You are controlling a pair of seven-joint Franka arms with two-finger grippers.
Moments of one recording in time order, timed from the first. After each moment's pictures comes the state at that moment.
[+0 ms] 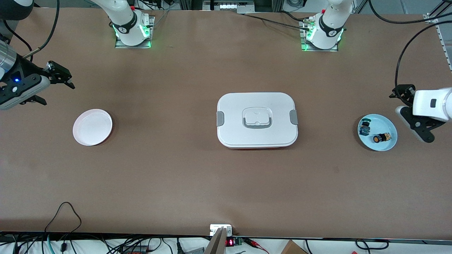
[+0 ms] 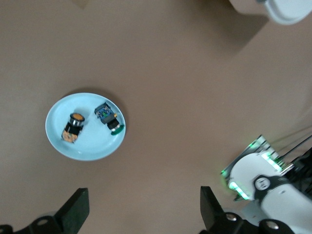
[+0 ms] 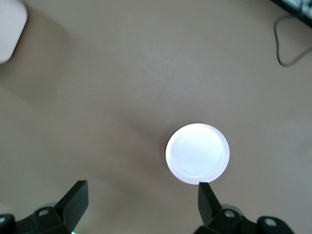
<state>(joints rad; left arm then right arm) 0.61 0.45 -0.76 -1.28 0.33 1.22 0.64 0.21 0.05 -0.19 -1.59 0.05 1.63 -0.48</state>
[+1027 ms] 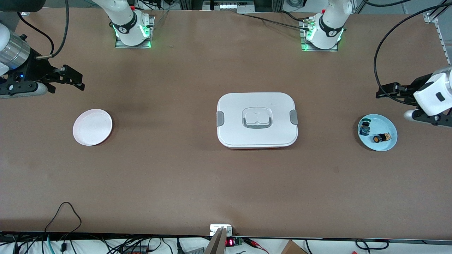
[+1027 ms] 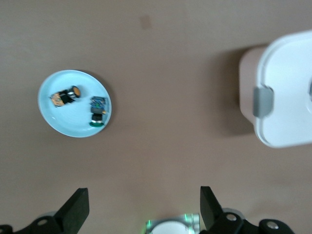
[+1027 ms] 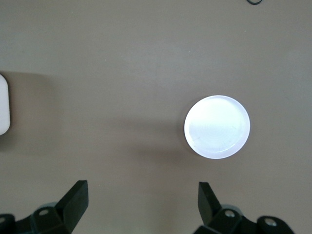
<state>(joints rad) 0.21 0.17 -0.19 -1.50 0.00 1.45 0.11 0.15 -0.02 -0.08 -1.69 0.03 1.67 -0.02</state>
